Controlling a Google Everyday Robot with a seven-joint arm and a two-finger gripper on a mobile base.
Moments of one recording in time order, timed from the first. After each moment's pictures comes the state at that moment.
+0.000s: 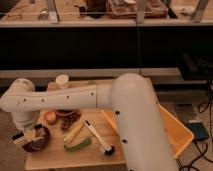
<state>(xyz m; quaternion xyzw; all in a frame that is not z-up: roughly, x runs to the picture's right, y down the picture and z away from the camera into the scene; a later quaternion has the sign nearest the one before) -0.368 0.195 0.681 -0.34 -0.22 -0.21 0.89</state>
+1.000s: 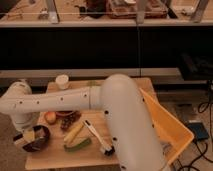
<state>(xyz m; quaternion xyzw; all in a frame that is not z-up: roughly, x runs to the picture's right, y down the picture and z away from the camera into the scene) -0.379 0.206 0.703 -0.35 -0.20 -0.22 0.89</state>
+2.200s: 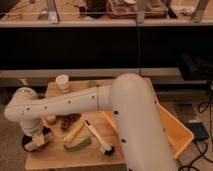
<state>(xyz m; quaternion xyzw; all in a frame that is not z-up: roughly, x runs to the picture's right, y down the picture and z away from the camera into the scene) -0.325 0.217 0.706 -0.34 -0.15 -0.21 0.90</state>
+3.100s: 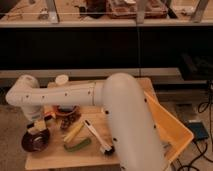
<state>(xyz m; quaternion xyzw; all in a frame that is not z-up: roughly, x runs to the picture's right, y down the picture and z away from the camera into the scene) -0.349 0.159 0.741 -0.32 -0.13 -0.20 0.92</state>
